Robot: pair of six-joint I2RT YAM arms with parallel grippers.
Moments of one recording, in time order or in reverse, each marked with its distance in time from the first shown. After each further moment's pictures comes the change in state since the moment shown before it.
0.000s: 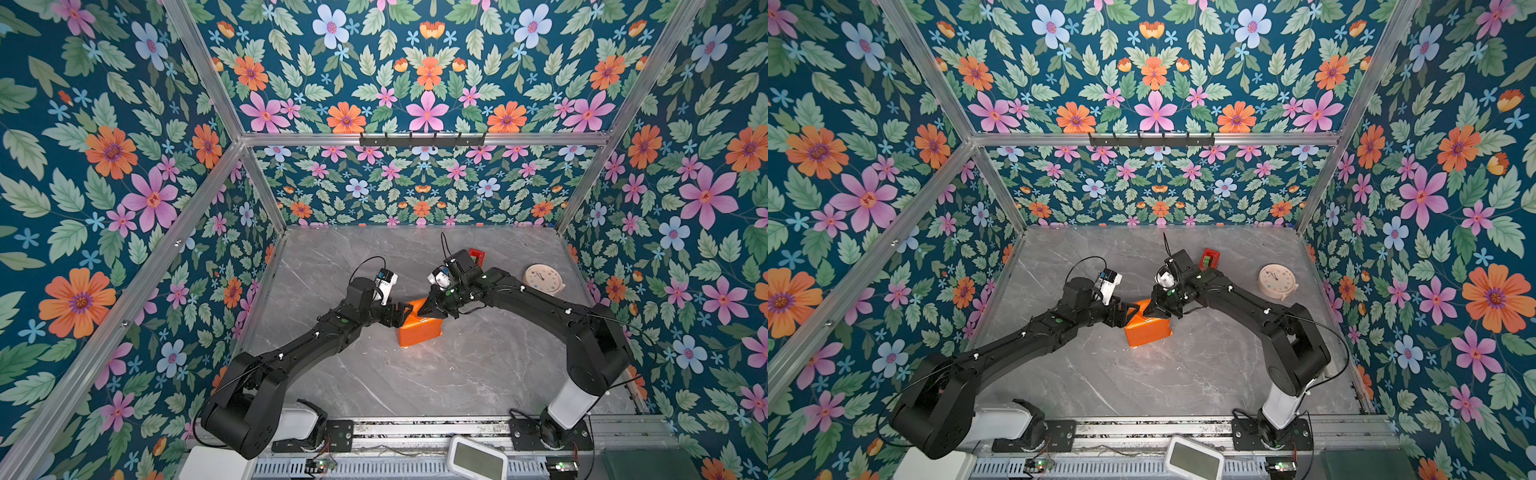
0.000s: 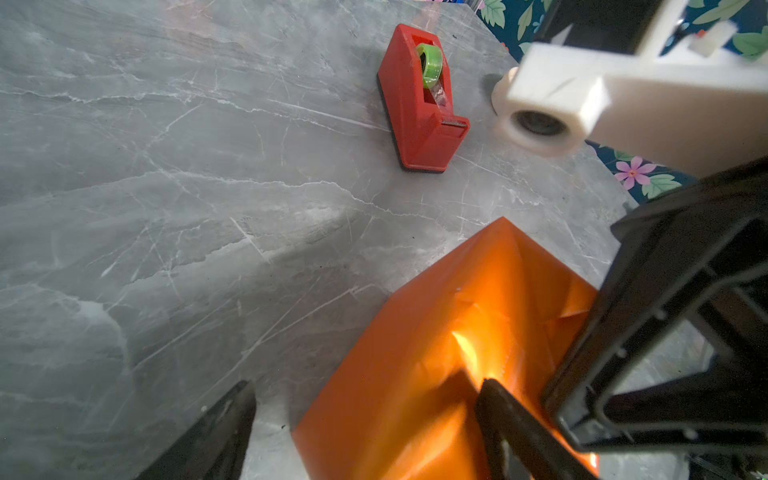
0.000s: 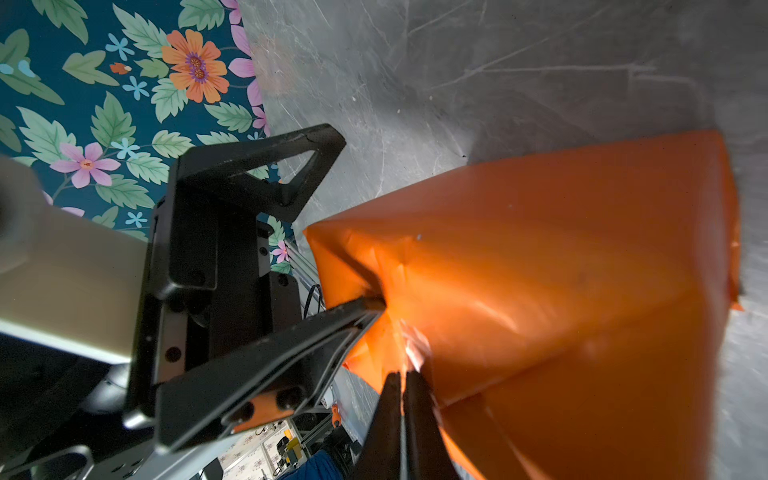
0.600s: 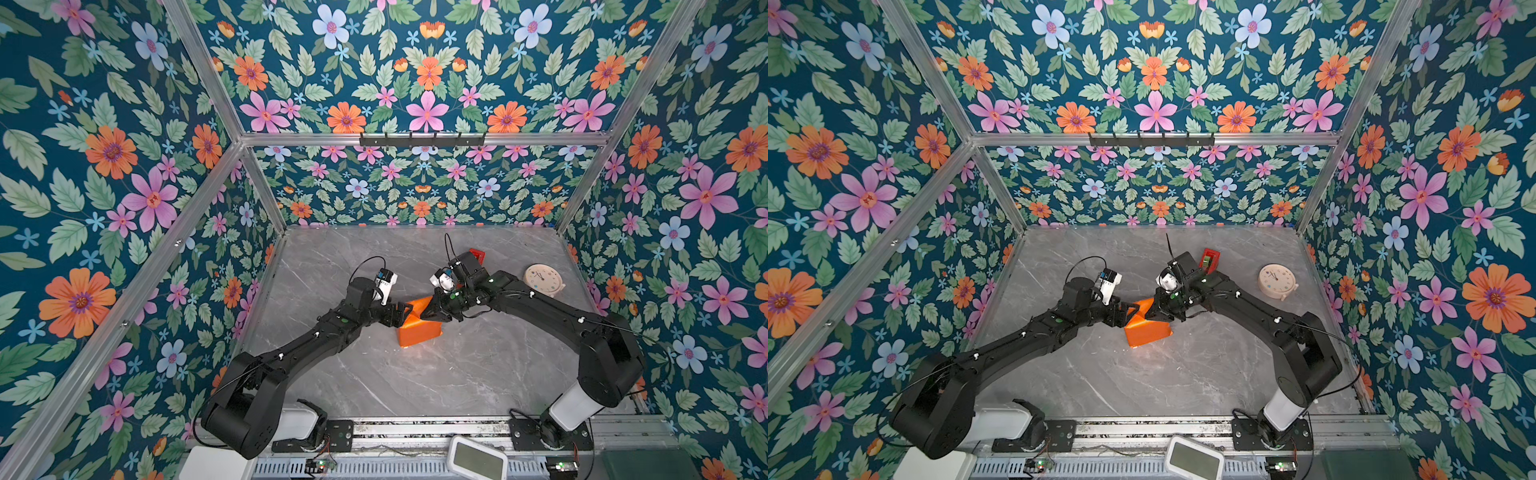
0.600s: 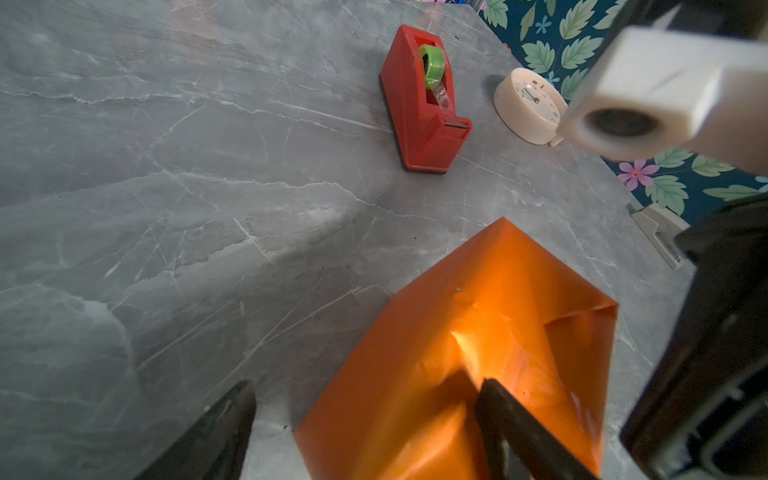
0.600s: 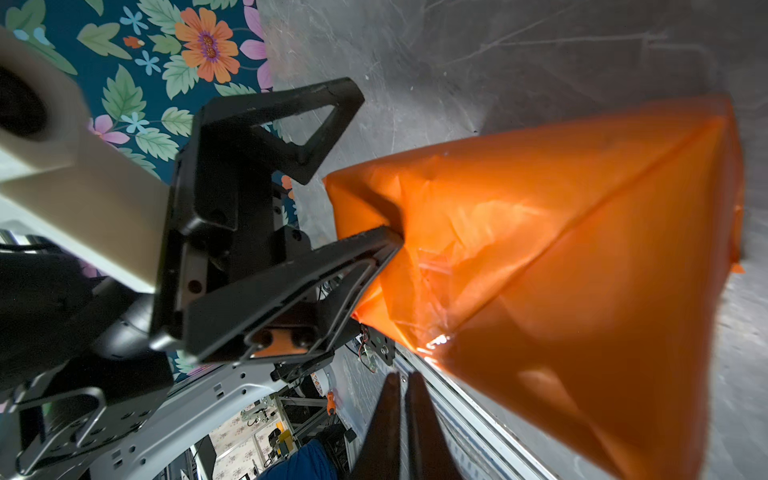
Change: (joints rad) left arm 0.000 0.000 0.002 -0.003 0.000 0.000; right arm 0.008 -0.064 -0.059 0.000 -0.015 -0.010
